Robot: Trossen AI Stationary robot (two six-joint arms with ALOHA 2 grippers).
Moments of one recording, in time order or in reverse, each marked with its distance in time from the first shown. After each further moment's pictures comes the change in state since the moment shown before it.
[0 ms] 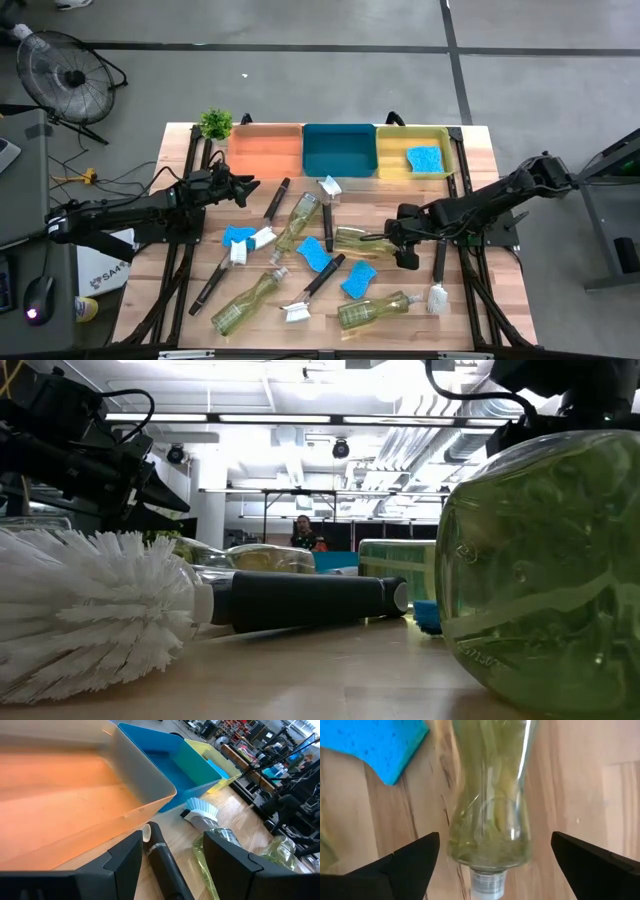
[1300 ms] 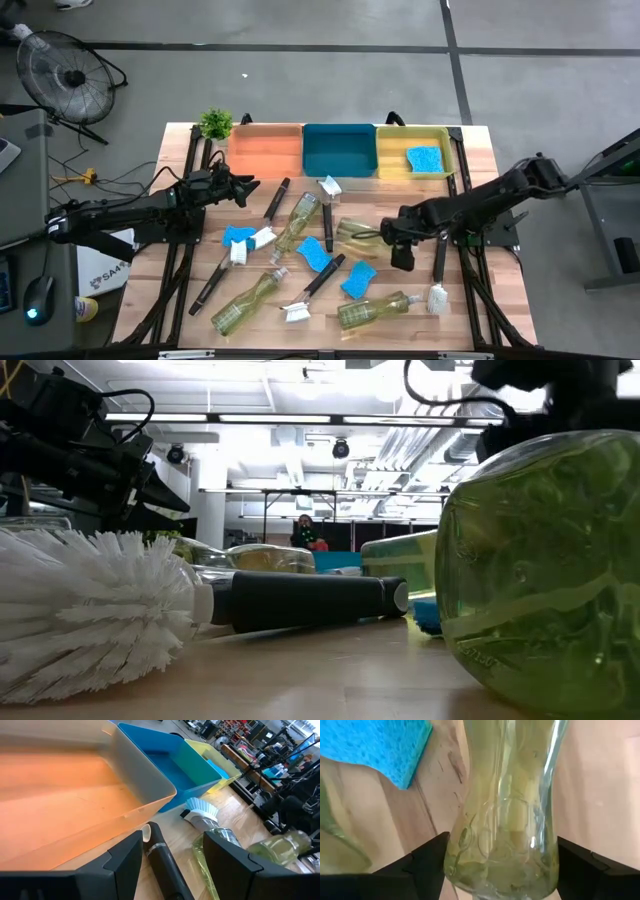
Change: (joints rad) left arm 0.000 0.000 0.000 0.000 0.000 0.000; right arm -0.034 0.063 0.114 -0.124 -0.083 0.129
